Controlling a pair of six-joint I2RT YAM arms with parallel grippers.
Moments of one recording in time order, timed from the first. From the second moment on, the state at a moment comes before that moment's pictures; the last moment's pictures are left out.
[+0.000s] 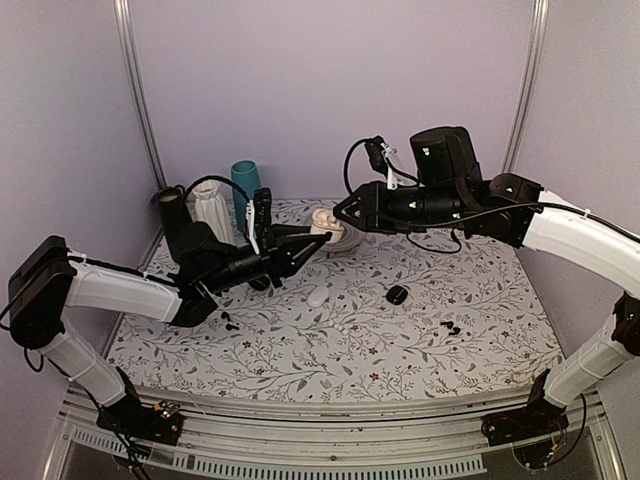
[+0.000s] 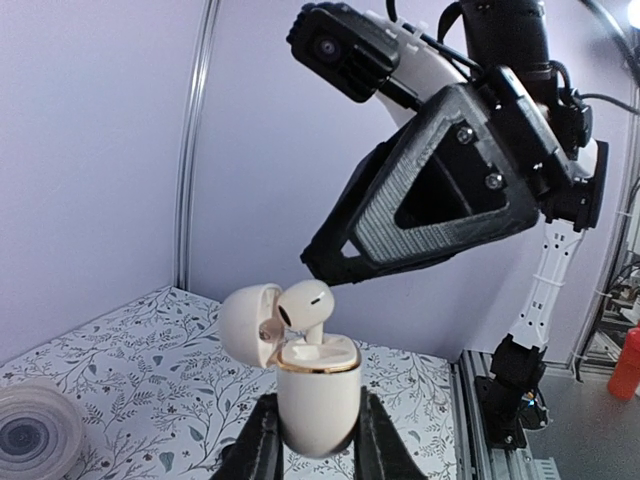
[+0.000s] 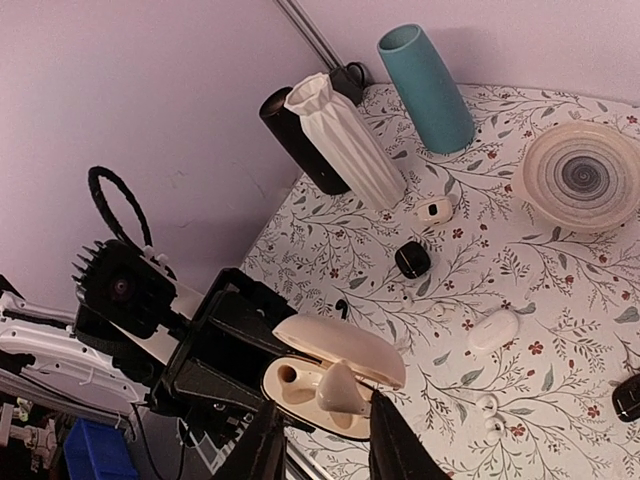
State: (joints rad) left arm -0.82 1.54 0.71 1.09 0.41 -0.25; right arm 0.96 1.47 1.49 -0.42 -0.06 0.62
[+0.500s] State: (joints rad) left arm -0.82 1.54 0.71 1.08 0.40 -0.23; right arm 0.96 1.47 1.50 -0.43 -0.05 0.62
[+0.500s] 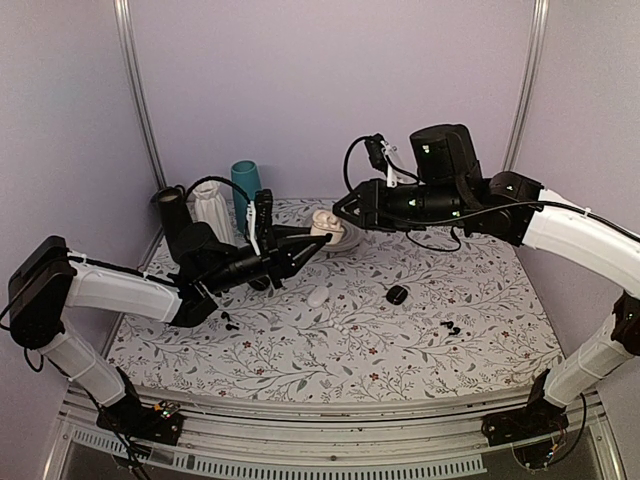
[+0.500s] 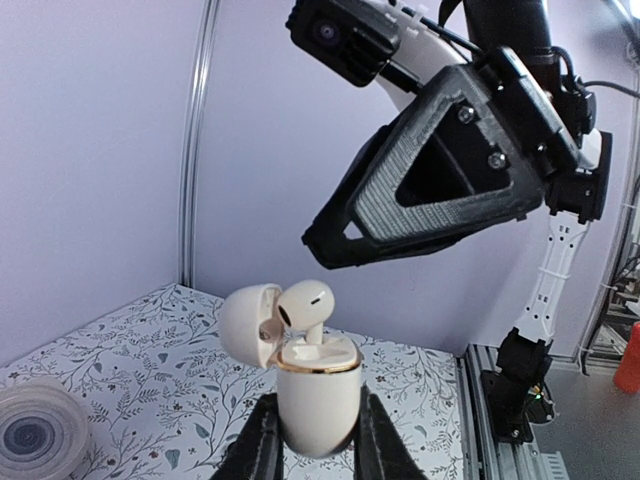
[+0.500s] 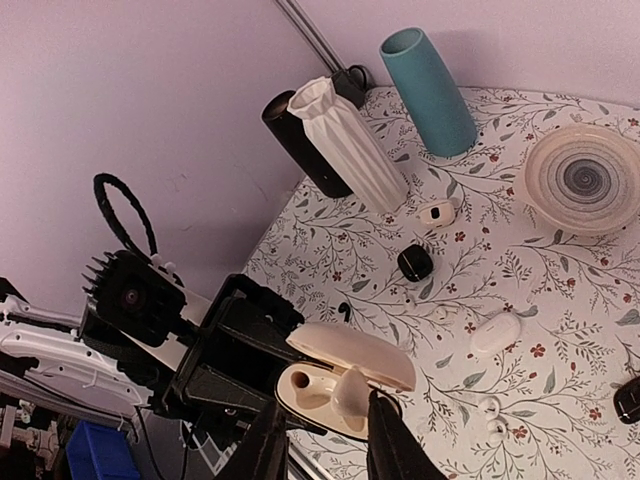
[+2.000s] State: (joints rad) left arm -0.83 1.54 0.71 1.06 0.40 -0.22; right arm 0.97 1.53 1.55 -0.49 0.00 0.62
